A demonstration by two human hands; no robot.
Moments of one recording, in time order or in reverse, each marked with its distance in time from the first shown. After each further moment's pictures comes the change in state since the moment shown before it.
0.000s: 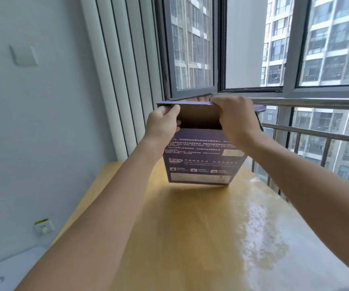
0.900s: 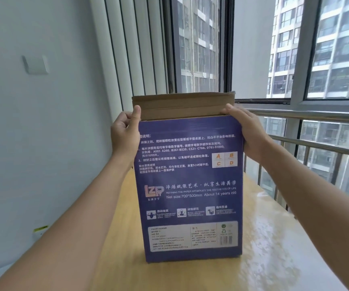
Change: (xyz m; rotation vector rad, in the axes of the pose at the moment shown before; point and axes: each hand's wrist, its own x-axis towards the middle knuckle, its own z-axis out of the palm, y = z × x) left_hand 0.042 -0.034 -0.072 0.001 0.293 0.260; right_hand 0.013 0.039 0.027 1.354 -0.235 0.595
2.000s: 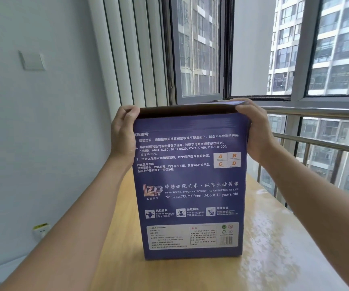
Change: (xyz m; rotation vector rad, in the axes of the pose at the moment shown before) left_hand -0.011 0.005 -0.004 -0.370 -0.158 -0.047; right_hand -0.010 -0.001 0.001 0.140 -0.009 -0.211
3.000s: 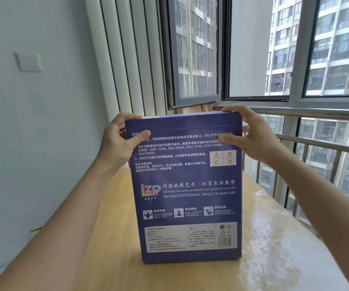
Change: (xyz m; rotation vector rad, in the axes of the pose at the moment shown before) left_hand 0.005 -0.011 -0.032 0.361 -0.204 0.048; right_hand -0.011 0.002 -0.022 -0.774 -0.128 -0.106
